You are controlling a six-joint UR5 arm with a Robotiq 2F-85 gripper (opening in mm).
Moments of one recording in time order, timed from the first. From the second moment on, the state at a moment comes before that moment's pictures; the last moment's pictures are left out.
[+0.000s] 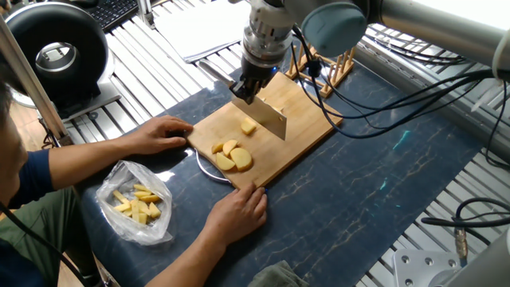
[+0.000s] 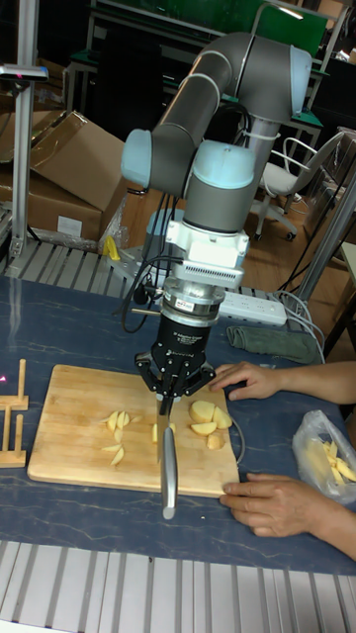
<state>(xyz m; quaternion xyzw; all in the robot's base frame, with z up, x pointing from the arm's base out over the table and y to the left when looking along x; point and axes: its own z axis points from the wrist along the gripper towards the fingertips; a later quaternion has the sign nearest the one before) 0.585 0.019 0.089 -0.02 0.99 0.01 0.12</state>
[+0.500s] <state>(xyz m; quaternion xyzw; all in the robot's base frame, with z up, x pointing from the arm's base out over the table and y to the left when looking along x) 0.584 0.017 0.085 -0.02 0.99 0.01 0.13</state>
